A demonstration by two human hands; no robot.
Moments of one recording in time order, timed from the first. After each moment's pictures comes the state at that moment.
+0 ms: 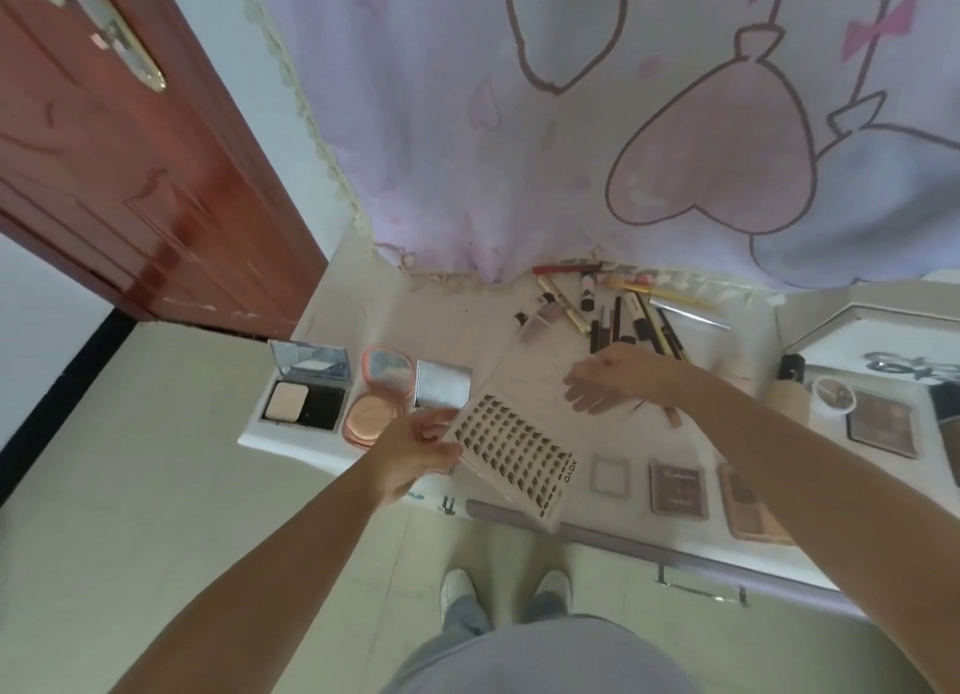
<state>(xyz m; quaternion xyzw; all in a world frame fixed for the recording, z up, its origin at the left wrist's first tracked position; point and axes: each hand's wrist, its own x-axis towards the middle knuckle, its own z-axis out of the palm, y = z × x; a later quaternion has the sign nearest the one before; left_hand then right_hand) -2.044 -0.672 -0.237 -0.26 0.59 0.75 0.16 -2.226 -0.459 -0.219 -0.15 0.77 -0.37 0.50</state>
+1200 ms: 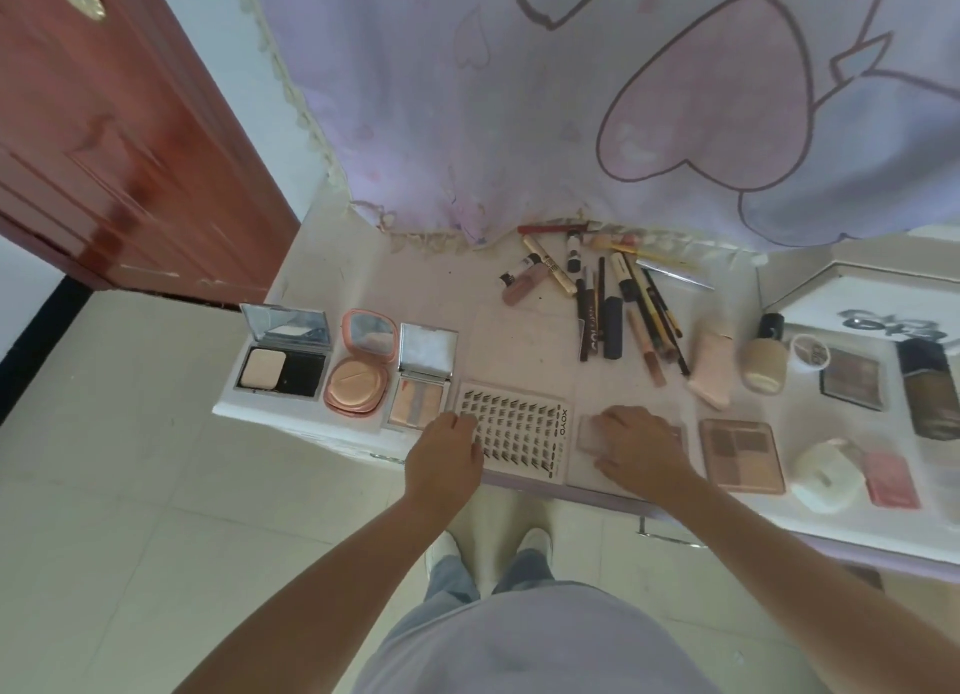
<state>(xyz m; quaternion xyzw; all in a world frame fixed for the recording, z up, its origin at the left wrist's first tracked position) -2.026 -0.606 -0.280 -0.17 0.96 0.23 0.08 -2.128 -0.394 -0.287 -0.30 0.93 0.01 0.22</state>
